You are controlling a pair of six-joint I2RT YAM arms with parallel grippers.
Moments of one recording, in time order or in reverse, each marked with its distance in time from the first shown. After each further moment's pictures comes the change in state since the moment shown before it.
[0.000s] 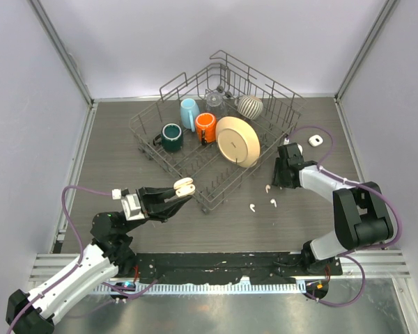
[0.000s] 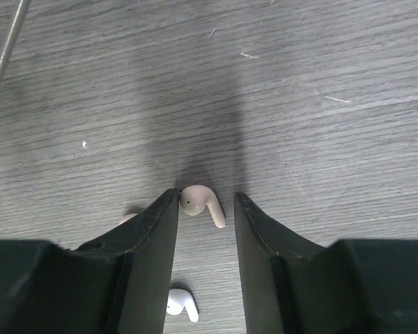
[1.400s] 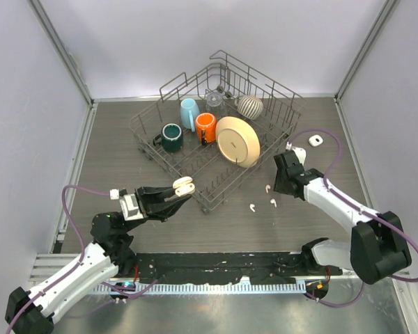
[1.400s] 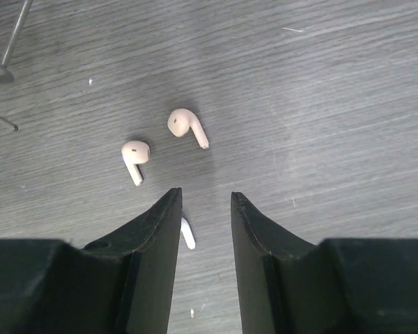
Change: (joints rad) left arm 0.000 0.033 -0.005 0.083 -0.002 -0.019; right arm 0.141 -0.275 -0.036 -0.216 0.183 0.134
